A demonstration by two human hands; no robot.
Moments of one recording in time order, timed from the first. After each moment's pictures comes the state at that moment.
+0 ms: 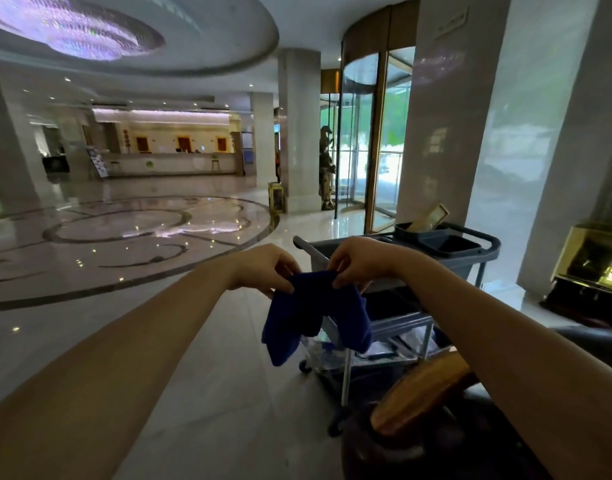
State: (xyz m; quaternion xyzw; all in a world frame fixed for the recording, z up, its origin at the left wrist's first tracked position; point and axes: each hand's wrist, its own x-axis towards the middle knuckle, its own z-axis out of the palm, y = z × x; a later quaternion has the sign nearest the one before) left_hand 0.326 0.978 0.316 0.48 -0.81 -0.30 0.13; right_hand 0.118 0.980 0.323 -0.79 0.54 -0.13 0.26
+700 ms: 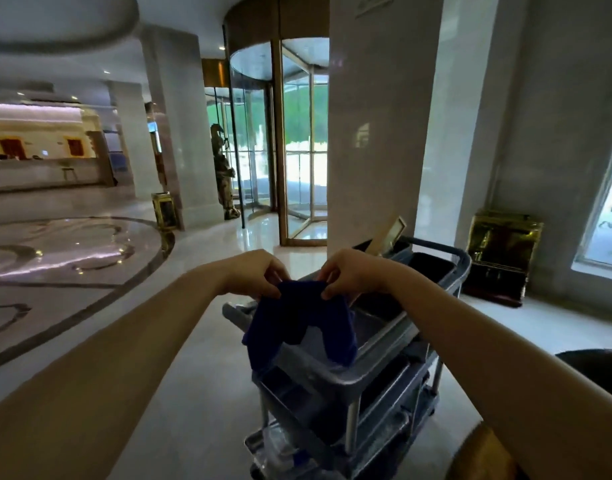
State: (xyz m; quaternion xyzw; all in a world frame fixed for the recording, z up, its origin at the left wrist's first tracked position) left_hand 0.254 0.400 0.327 0.33 -0.91 -0.25 0.05; right_hand 0.065 0.485 0.321 -0.68 0.67 -0.18 0.23
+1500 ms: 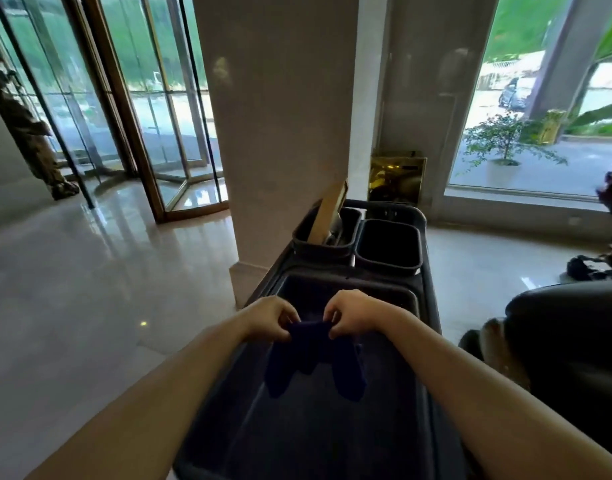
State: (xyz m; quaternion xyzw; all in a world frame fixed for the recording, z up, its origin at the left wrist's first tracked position) left_hand 0.005 0.029 0.162 0.10 -0.95 -0.28 -0.09; right_hand -0.120 0.182 0.164 -0.48 0.84 -0.13 0.23
